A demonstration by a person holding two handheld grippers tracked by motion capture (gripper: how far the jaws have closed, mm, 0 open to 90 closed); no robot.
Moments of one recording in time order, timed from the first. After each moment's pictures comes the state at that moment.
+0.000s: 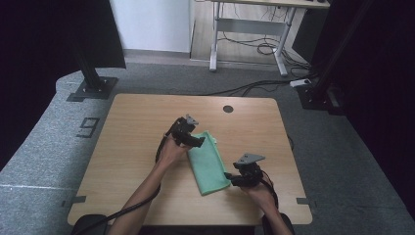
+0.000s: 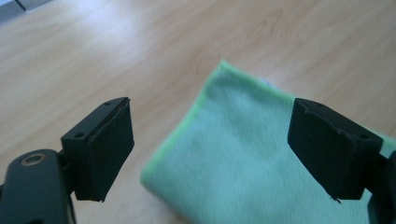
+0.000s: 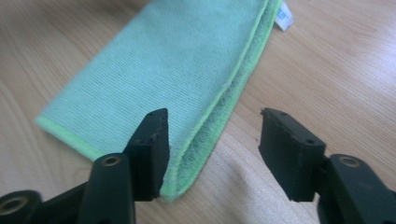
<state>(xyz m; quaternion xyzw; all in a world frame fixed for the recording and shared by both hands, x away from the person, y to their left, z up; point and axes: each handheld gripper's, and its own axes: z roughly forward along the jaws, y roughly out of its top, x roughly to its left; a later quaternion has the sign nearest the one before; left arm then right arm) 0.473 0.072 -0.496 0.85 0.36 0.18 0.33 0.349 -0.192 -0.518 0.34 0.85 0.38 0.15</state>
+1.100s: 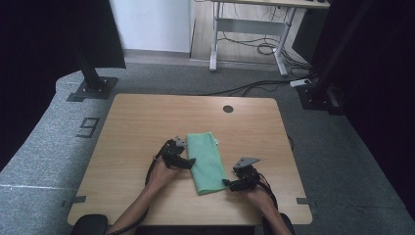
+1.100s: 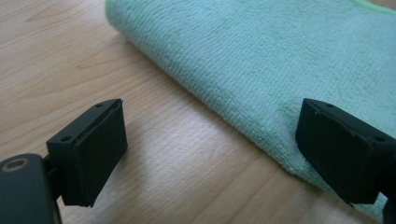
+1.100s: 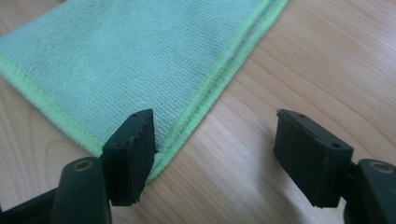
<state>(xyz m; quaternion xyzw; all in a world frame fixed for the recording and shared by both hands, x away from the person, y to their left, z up) 0.426 0.104 -0.545 0.85 0.40 0.15 0.32 0.352 -0.189 -0.545 0.33 0.87 0.35 0.12</state>
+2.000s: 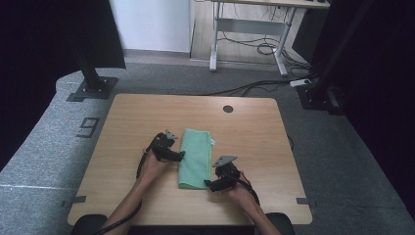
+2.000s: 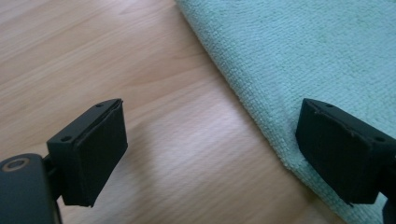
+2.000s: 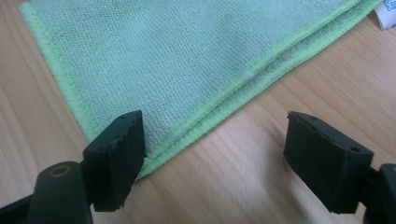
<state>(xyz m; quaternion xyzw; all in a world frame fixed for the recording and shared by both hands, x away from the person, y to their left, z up) 0.450 0.141 -0.540 0.84 0.42 0.18 0.29 0.361 -0.123 -0.544 0.30 0.88 0.34 0.11</state>
